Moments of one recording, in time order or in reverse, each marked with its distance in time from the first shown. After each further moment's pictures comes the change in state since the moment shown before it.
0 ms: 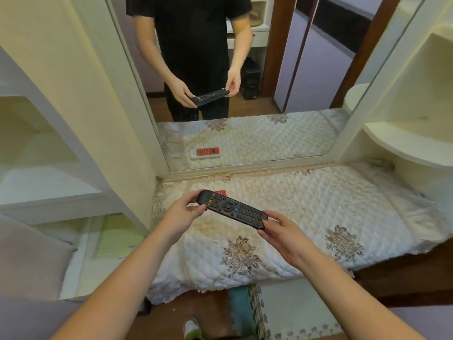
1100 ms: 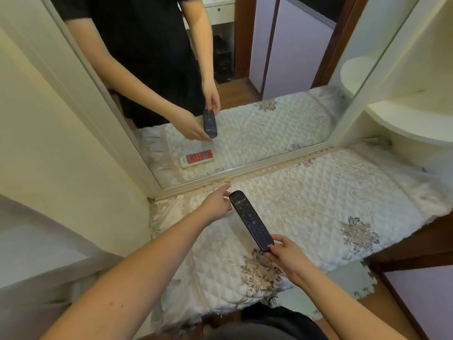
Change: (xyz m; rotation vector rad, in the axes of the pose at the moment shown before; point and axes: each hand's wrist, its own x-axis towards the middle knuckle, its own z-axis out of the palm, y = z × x) left_hand 0.140 0.012 0.042 0.486 -0.359 -0.065; right_hand 0.080 0.066 0.008 -0.146 0.278 0.149
